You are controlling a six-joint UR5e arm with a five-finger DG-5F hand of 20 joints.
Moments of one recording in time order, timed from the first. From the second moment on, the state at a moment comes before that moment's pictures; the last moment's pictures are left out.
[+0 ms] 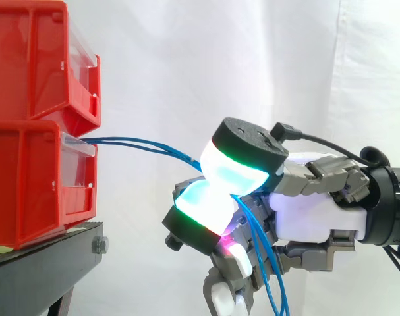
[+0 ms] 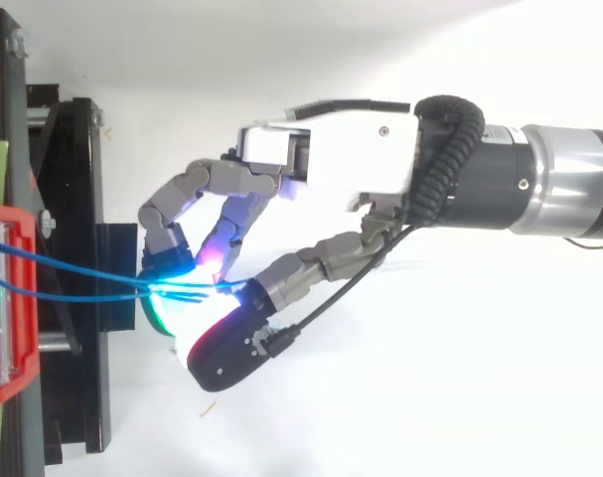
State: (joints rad) arm 0.09 -2.33 -1.23 -2.67 -1.47 -0.23
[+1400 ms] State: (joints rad) arm 0.09 -2.36 -1.23 -2.57 -1.40 -0.27
